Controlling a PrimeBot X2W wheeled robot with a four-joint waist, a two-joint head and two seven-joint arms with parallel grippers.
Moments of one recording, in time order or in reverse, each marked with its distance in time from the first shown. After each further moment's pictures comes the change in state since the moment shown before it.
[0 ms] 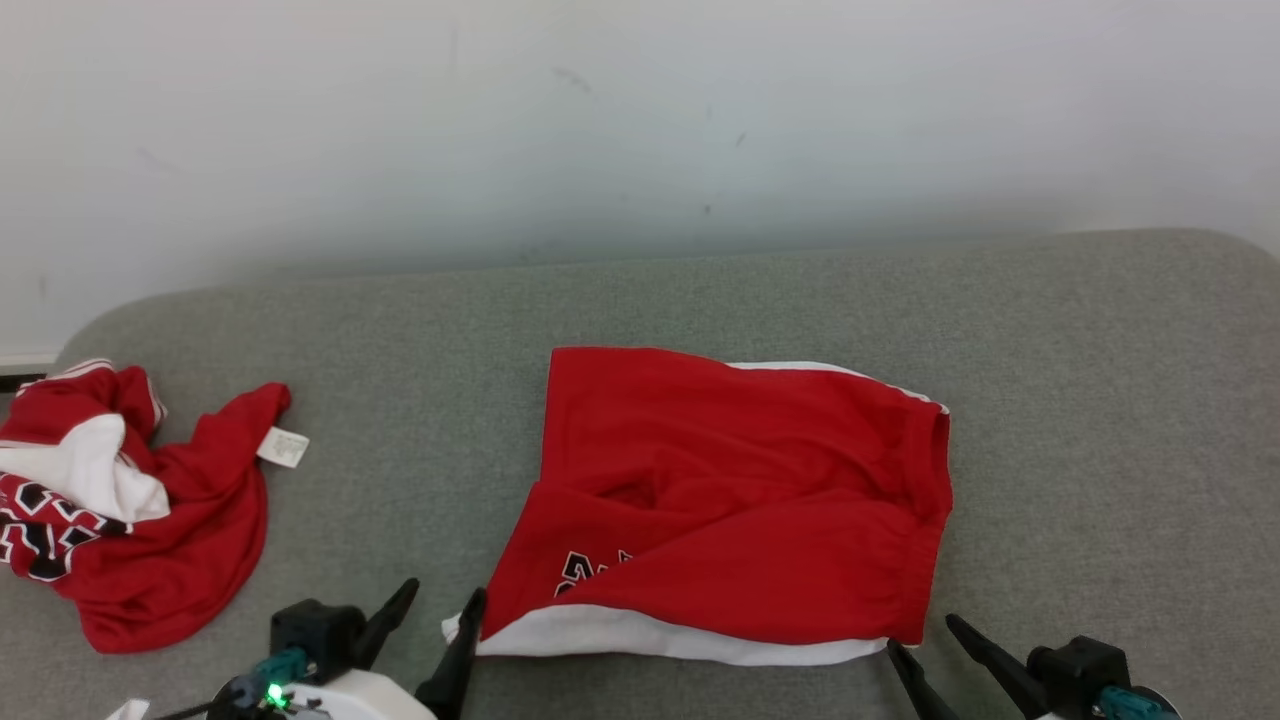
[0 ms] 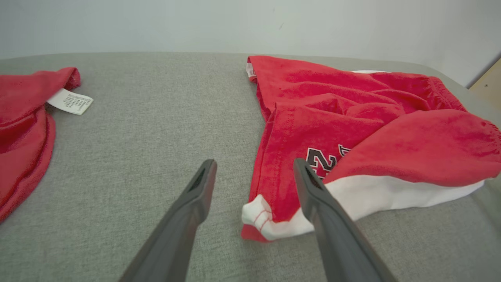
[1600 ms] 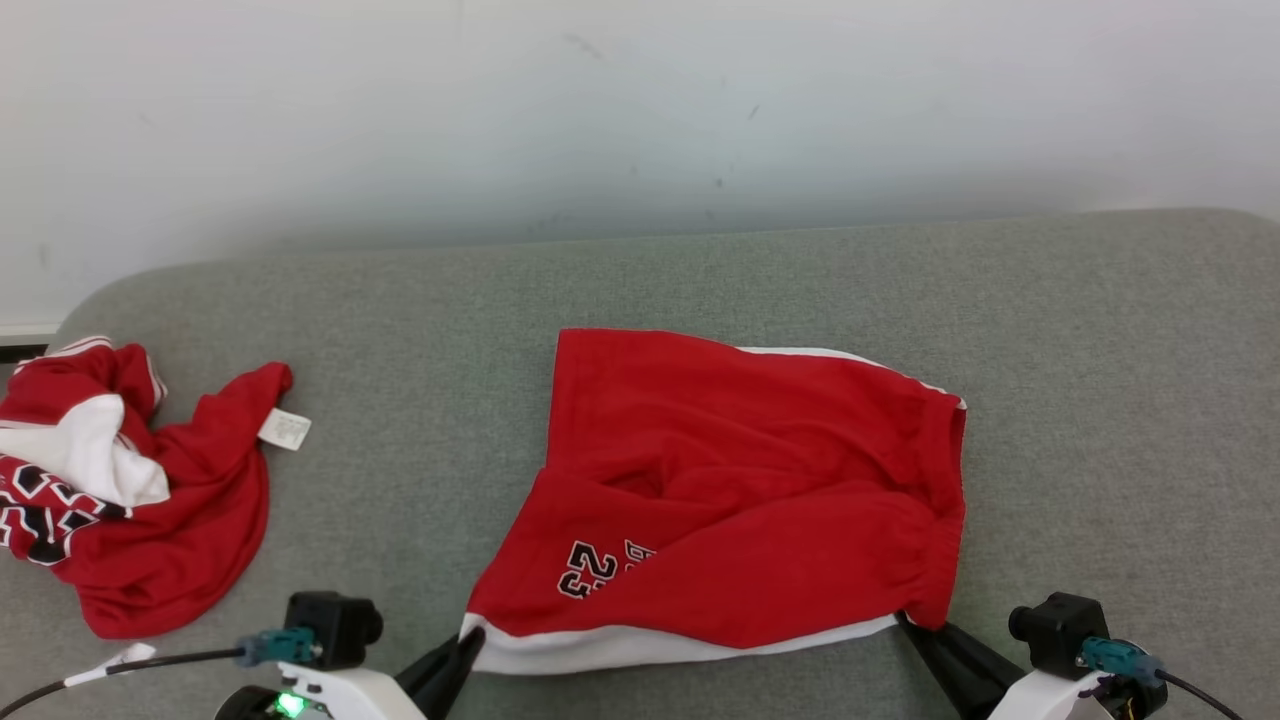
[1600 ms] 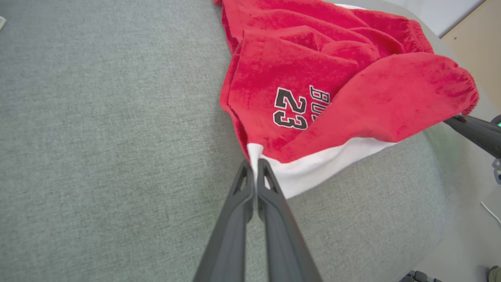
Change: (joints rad) left arm 0.032 0.133 -0.109 -0.196 -0.221 0.011 0.350; right arm -0.283 -0.070 0.409 0.253 0.280 0.000 -0.115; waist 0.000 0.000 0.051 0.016
